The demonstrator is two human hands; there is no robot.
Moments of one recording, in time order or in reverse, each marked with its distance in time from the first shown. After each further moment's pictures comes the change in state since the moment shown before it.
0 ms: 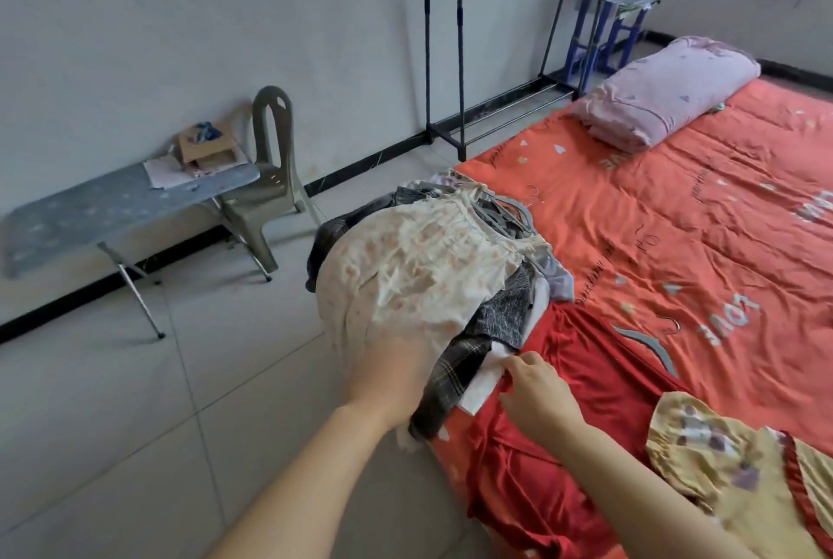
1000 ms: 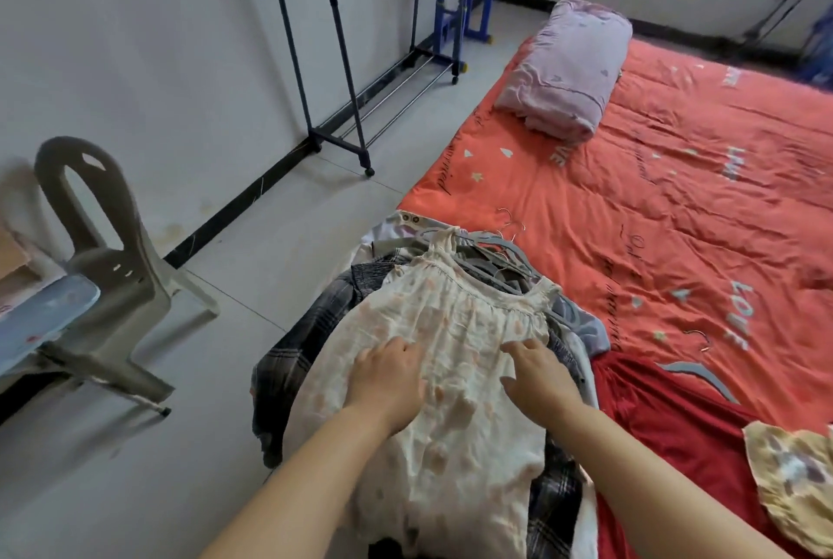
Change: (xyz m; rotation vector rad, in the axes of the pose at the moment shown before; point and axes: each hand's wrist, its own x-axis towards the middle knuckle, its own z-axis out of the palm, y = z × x) left_hand 0.357 -0.154 -0.083 0.041 -0.198 0.413; right_hand 0.320 -0.099 -0.034 0.130 0.065 0.422
